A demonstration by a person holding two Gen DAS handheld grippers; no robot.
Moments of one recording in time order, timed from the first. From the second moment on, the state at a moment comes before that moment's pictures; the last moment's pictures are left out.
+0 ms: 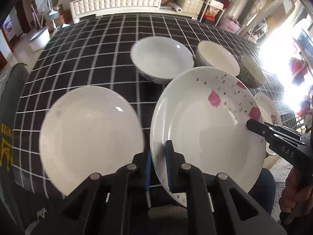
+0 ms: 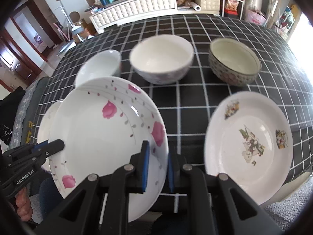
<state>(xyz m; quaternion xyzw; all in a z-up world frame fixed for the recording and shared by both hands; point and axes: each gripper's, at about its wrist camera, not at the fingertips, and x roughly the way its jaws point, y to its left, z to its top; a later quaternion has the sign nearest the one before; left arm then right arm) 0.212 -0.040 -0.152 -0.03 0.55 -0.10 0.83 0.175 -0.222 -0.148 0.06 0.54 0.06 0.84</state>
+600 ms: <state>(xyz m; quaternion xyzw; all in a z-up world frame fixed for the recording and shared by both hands) 0.183 0.071 -0.142 -0.06 0.54 -0.02 0.84 0.197 -0.107 -0.155 0.02 0.55 0.13 0.83</state>
